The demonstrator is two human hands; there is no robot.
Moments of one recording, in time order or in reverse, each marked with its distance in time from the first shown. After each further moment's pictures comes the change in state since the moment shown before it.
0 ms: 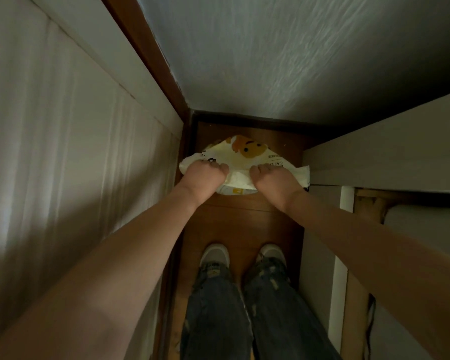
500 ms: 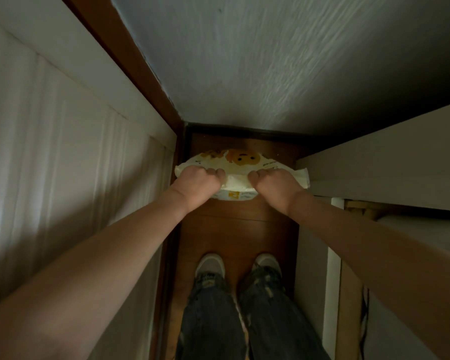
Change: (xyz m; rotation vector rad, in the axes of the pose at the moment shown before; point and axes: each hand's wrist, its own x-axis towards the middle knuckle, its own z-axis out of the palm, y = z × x) left_hand -0.006 -0.012 -0.026 -0.023 0.234 0.118; right_hand -0.002 0.028 -0.021 0.026 -0.087 -0.020
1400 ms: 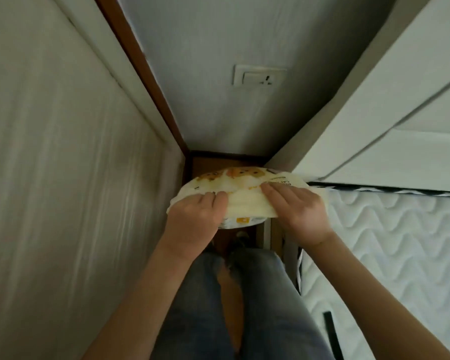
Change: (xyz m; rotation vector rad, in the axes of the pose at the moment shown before) left_hand -0.230 0.143 -0.404 -0.011 0.657 -0.252; right_hand -0.345 -0.099 -0.319 0.042 0.925 0.018
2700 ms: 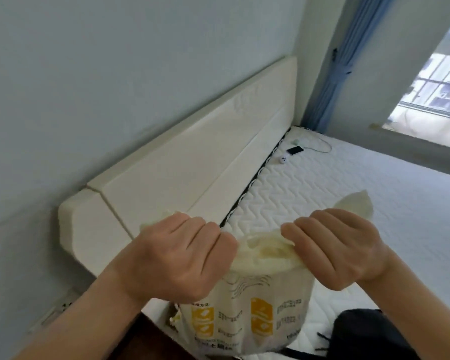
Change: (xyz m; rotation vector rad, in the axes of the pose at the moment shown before) left_hand 0.237 0.221 -0.351 -0.340 0.885 1.394; right_hand -0.080 -0.085 -0.492 -1.076 0.217 0.189
